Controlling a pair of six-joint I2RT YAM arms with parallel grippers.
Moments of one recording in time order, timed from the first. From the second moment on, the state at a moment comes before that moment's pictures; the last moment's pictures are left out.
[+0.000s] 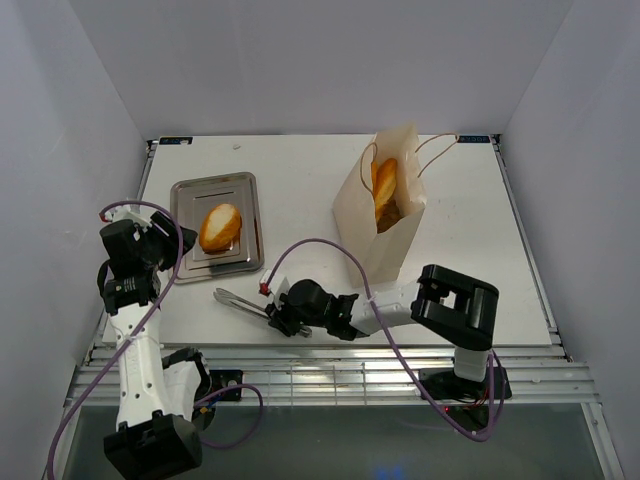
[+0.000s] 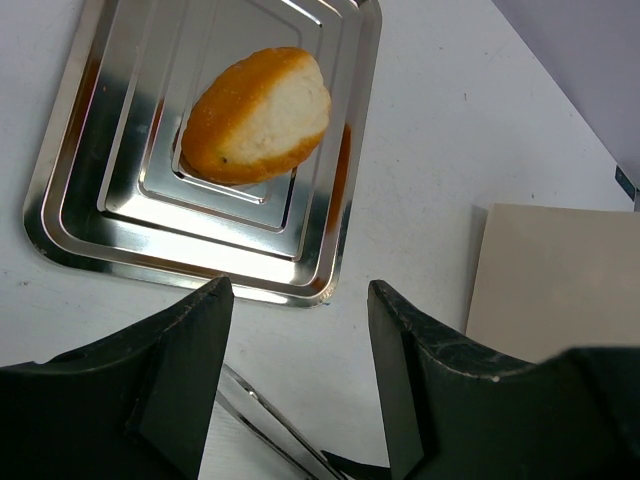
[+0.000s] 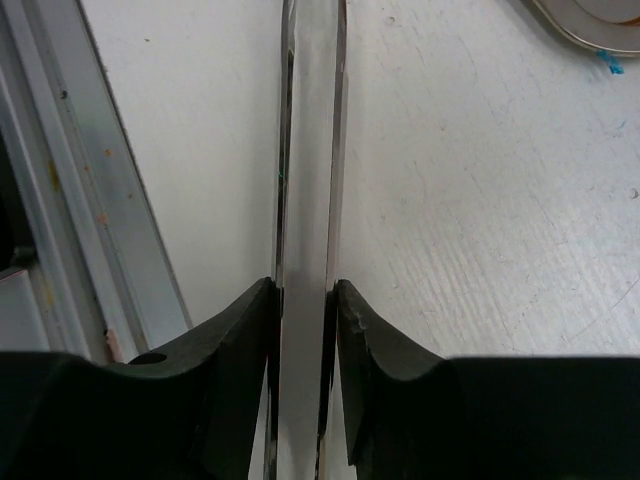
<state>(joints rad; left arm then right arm) 0.32 0.80 0.79 -0.52 0.30 -0.50 1.28 1.86 0.86 0.50 0.01 0.11</state>
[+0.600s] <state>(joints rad) 0.32 0.86 0.83 -0.51 0.31 -0.50 1.07 1.68 1.00 0.18 -0.34 0.46</state>
